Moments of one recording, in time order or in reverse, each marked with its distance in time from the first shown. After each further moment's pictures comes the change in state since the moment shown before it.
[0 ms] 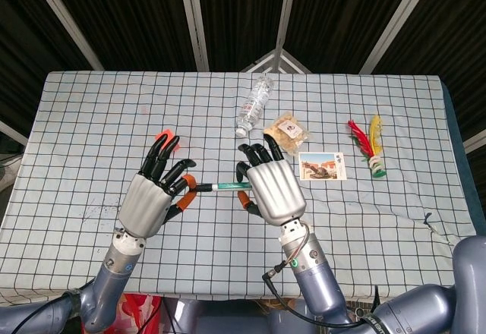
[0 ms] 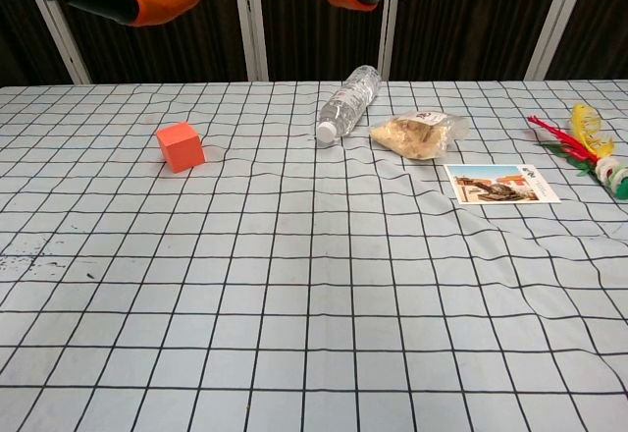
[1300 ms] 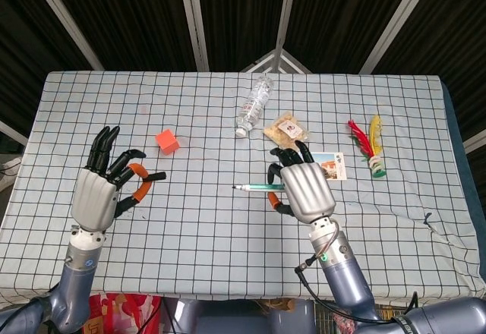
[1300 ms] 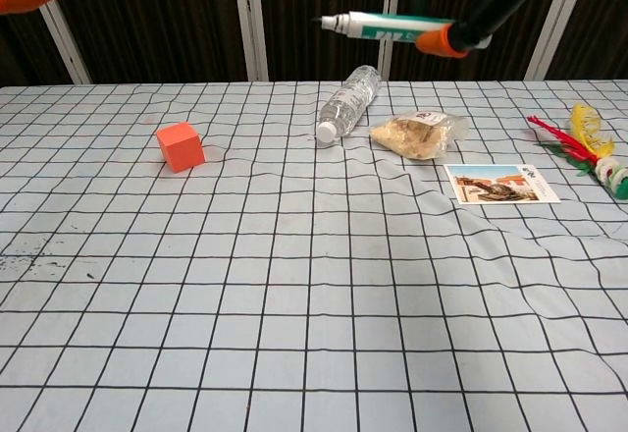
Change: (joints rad) left arm 0.110 0.116 0.029 0.103 -0.049 0.144 -0.288; right arm -0.151 0.168 -0.112 0.000 -0.039 -0.125 0.182
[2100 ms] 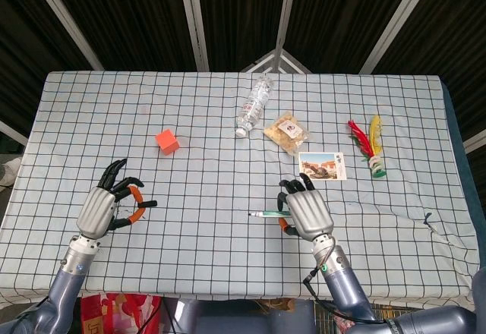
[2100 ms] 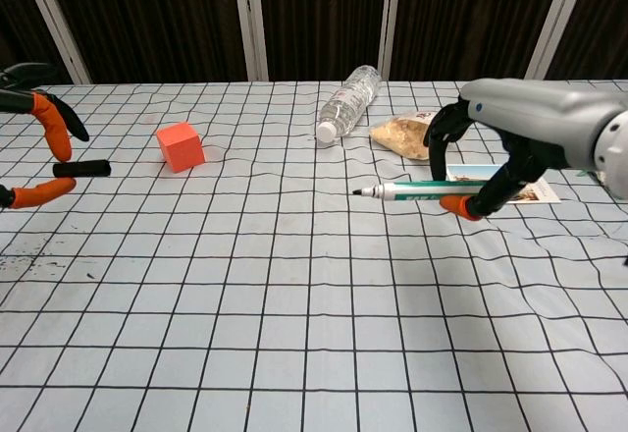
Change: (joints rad) left arm 0.066 -0.126 0.173 0.435 -0.091 -0.117 -0.501; right arm -0.122 -0.183 -0.214 0.294 -0.138 -0.111 0.101
